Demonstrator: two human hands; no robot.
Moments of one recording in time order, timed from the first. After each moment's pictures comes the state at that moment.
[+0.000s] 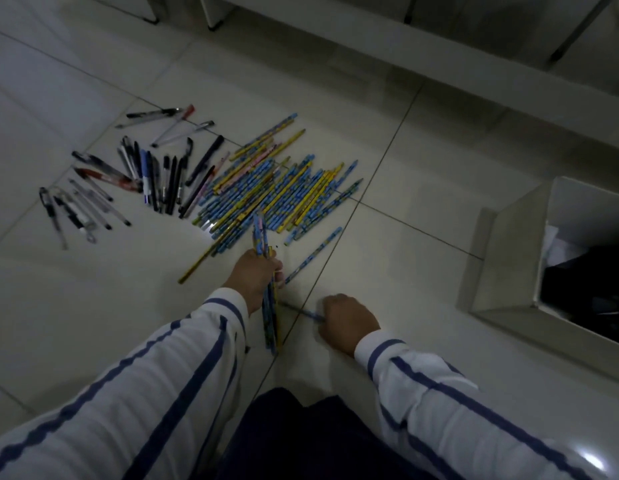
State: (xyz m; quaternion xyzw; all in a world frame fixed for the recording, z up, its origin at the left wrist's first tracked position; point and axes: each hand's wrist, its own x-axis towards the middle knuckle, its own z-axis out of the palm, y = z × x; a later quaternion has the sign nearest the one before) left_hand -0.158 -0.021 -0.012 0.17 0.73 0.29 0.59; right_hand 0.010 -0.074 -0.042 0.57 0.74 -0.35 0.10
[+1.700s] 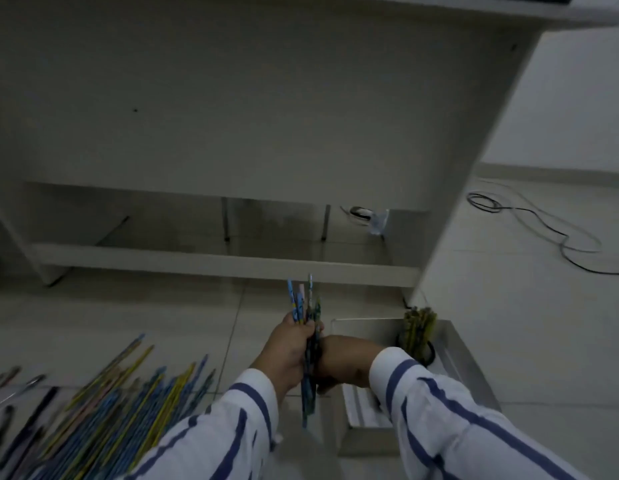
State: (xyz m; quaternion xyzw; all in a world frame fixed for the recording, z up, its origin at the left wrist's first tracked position) left_hand 0.121 0.037 0.172 0.35 0.47 0.32 0.74; right_hand 0.206 -0.008 0.200 0.70 0.52 -0.49 -0.07
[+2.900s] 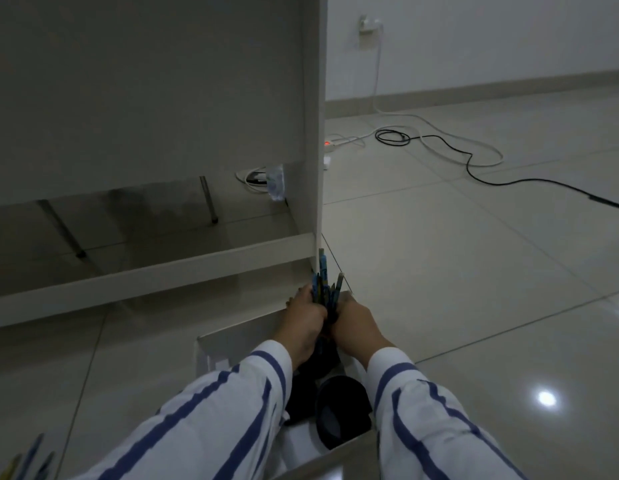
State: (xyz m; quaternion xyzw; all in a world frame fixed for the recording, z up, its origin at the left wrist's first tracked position) left_hand 0.397 0.022 0.098 0.55 0.42 0.18 0.70; right_hand 0.461 -0.040 0.095 0.86 0.36 -0.27 -0.24
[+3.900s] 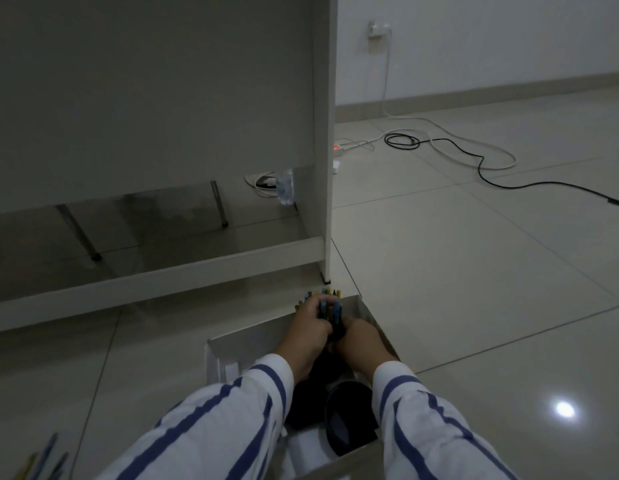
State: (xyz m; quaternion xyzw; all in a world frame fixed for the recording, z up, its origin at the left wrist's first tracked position) left_hand 0.382 0.024 0.084 0.60 0.40 0.17 0.67; right_hand 0.458 -0.036 0.066 0.87 0.33 -0.30 -0.20
